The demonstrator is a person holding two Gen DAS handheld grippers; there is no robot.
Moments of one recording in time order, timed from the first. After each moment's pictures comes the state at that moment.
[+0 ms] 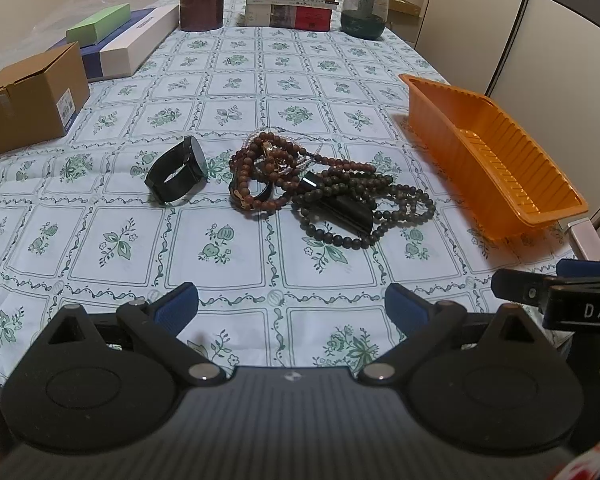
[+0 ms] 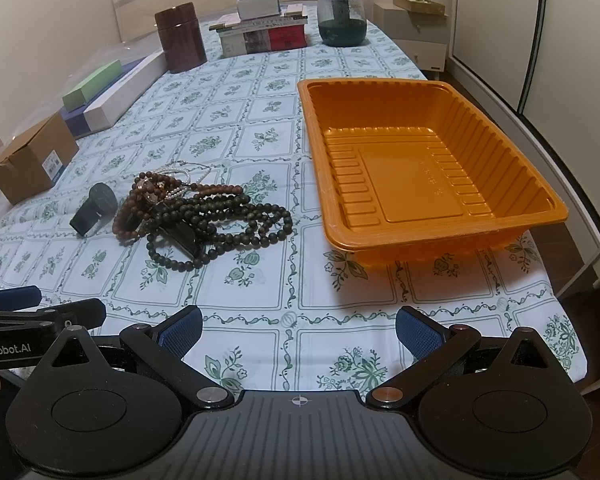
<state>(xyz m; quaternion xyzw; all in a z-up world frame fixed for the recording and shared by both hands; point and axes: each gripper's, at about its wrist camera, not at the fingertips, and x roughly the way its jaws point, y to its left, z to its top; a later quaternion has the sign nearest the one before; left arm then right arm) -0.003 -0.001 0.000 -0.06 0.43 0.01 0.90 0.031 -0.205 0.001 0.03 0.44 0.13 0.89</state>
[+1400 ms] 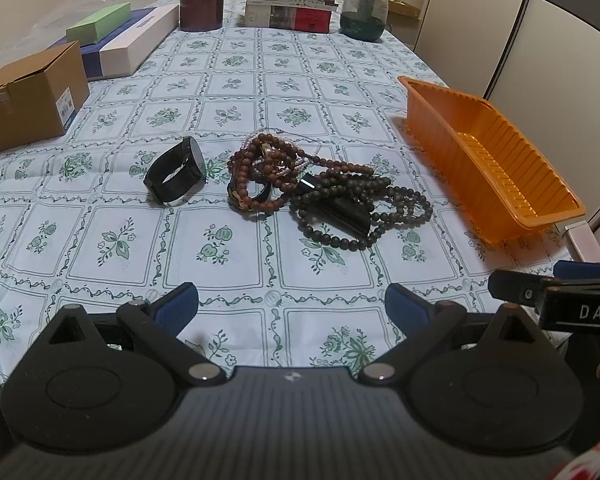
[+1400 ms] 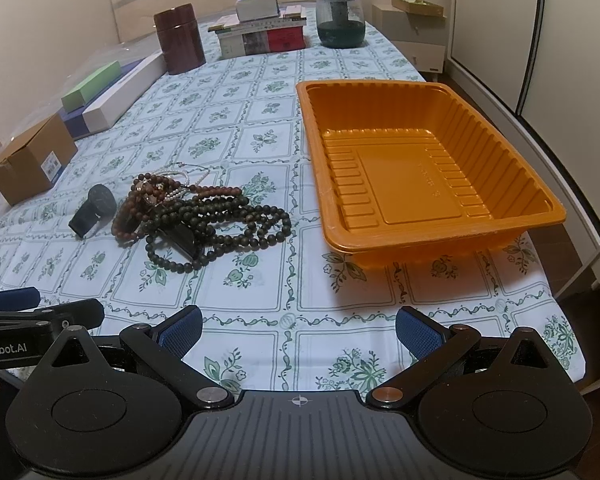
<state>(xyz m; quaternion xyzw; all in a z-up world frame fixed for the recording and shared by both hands) -0.003 -0.003 -0.001 -0.07 0.43 0.01 0.90 0.032 -0.205 0.002 0.03 0.44 0.13 0.89</state>
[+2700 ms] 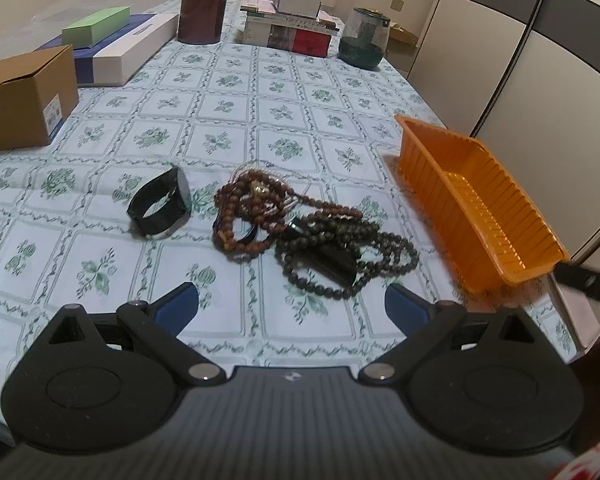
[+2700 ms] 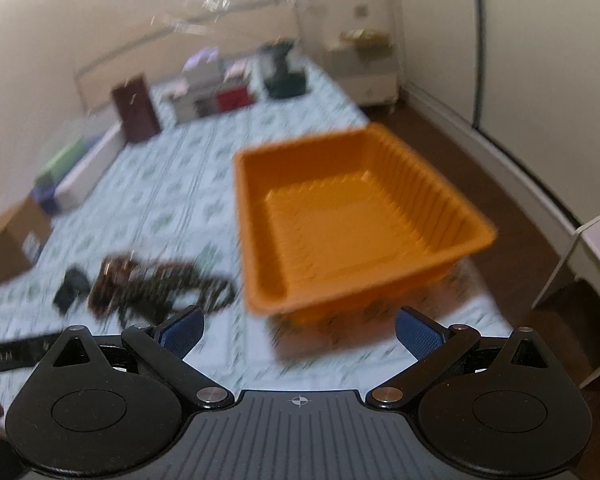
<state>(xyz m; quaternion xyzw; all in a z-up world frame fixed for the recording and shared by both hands) 0.023 0.007 0.009 -0.11 0.40 -0.01 0.91 0.030 -0.266 0.035 0.10 0.37 0.07 0.92</state>
